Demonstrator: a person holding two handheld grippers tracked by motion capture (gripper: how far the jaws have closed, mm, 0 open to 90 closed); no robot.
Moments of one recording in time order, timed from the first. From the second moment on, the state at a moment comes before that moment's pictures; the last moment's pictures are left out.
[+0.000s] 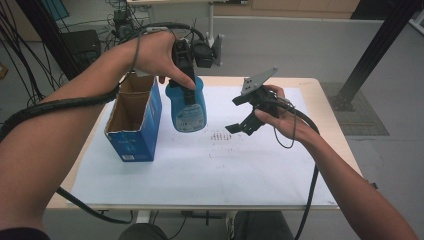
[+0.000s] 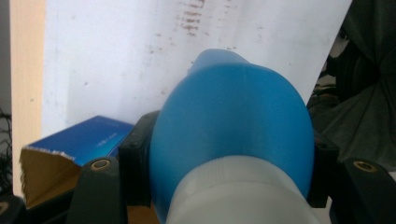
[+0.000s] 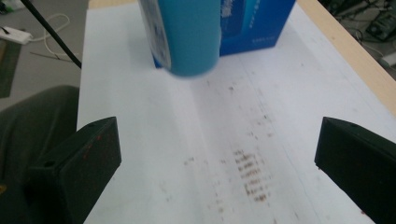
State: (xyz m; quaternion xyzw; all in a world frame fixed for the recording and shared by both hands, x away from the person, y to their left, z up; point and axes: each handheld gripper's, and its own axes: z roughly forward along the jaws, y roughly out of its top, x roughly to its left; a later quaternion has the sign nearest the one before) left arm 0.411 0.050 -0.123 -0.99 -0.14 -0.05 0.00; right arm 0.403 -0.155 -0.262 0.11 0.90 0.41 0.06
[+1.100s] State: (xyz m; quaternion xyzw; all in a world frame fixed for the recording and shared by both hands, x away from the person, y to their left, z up) left arm 0.435 0.149 -0.017 -0.88 -0.46 -0.10 -0.01; right arm 0.395 -0.251 -0.238 0.20 0.95 0.22 0.07
